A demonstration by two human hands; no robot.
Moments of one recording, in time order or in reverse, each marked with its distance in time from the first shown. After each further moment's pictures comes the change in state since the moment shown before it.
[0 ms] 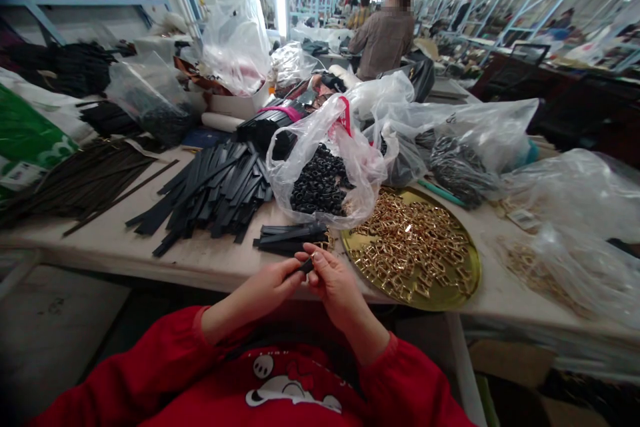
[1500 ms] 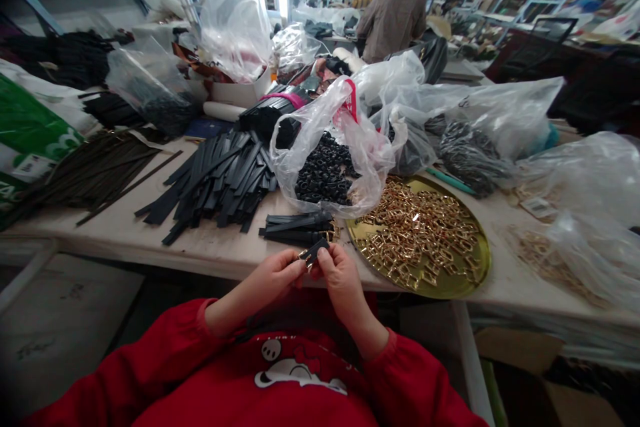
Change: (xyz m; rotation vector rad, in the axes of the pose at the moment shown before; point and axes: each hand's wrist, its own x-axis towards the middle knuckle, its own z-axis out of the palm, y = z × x) left_hand -0.009 0.005 0.006 -0.353 0.041 -0.256; right_hand -0.006 0.013 0.000 -0.399 0.123 -0.230
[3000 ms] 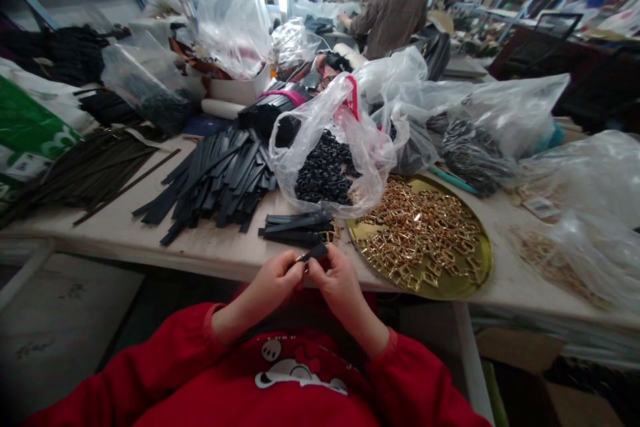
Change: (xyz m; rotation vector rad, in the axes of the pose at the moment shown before) left_hand 0.005 -0.013 0.010 0.112 0.165 0.116; right_hand 0.006 0.002 -0.007 -0.514 -0.048 -0.283
